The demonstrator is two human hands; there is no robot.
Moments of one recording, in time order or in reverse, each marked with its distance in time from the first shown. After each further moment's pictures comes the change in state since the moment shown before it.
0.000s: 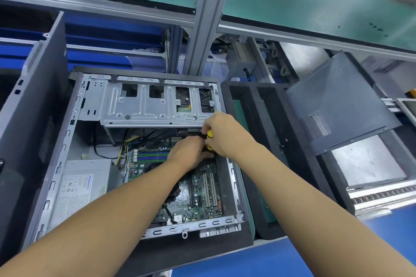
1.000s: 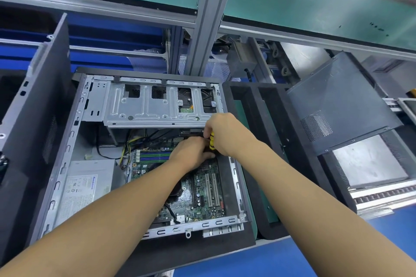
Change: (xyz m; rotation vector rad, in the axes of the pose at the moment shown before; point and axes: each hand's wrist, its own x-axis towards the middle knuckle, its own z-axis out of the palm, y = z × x) left_hand 0.005 -0.009 0.006 -0.051 -0.018 0.033; right_hand -0.002 -0.007 -0.016 -0.109 -0.071 -0.026
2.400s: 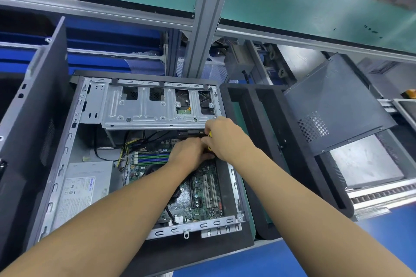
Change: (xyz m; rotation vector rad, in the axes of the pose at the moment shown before) left_hand -0.008 0.012 -0.007 0.118 0.044 -0.042; right_hand 0.003 0.007 0.027 0.091 0.110 0.084
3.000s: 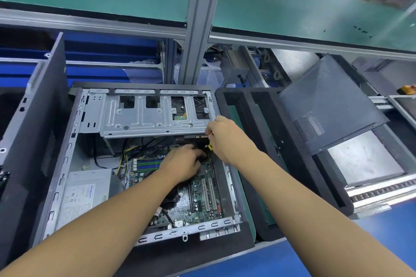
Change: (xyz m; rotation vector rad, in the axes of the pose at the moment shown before) left_hand -0.015 -0.013 -0.005 0.079 -0.051 0.117; right_hand -0.010 0.014 -0.008 0.079 0.084 -0.047
